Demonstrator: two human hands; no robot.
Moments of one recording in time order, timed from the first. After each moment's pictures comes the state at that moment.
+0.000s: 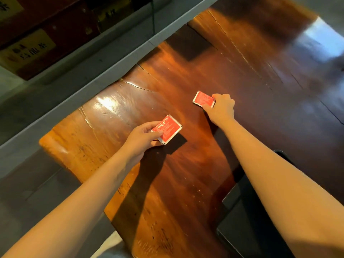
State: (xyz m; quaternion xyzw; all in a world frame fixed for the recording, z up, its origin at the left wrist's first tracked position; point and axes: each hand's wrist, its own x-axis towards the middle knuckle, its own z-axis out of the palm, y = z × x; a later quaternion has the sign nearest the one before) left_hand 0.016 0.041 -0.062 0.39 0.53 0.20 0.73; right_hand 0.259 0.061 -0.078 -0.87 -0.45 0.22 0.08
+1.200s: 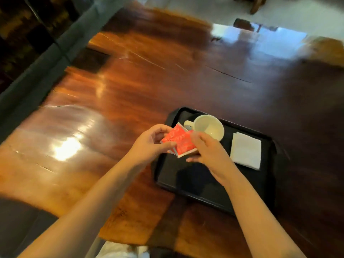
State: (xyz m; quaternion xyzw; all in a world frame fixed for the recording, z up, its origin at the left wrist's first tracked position) left_hand 0.148 -0.138 0.027 0.60 0.26 0.09 0.75; right_hand 0.265 -0.274 0.054 -0.73 -0.17 0.45 0.49
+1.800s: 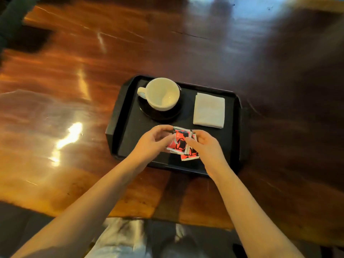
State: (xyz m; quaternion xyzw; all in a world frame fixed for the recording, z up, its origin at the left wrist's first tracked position) left_hand 0.196 -0.281 -0.013 0.64 0.33 -0.02 0.69; right_hand 0.286 -0.416 -0.004 -0.77 -0.03 0.40 0.49
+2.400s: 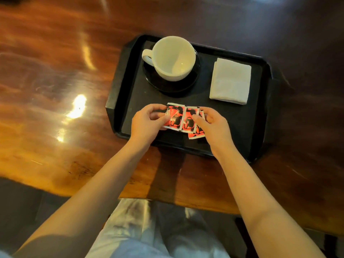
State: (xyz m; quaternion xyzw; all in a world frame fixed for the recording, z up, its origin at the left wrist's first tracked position) left_hand 0.188 -0.269 -0.063 0.65 0.47 0.05 0.59; right_hand 0.288 -0.401 -0.060 -0.79 -0.02 0.38 0.48
